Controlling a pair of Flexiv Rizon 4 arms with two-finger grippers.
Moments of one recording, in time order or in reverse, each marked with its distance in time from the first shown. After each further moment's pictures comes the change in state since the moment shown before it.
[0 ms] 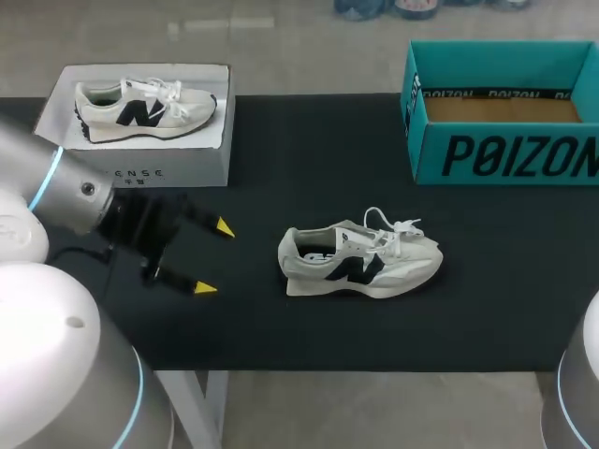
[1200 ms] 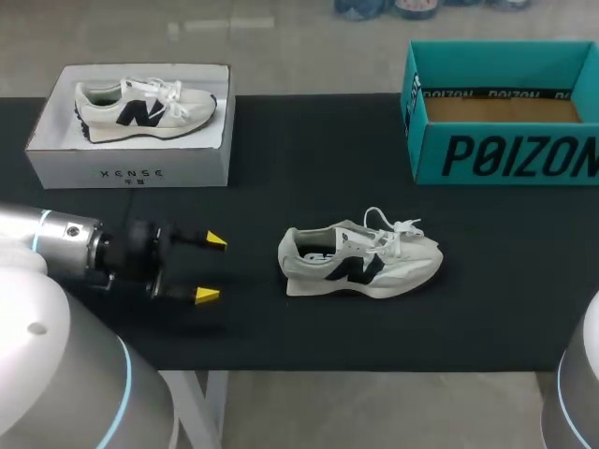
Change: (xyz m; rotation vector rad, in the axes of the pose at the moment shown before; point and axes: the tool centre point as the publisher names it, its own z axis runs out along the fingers) left arm -0.010 0.054 0.033 0.439 -0.087 -0.215; right arm 0.000 0.000 0.000 0.000 0.000 0.000
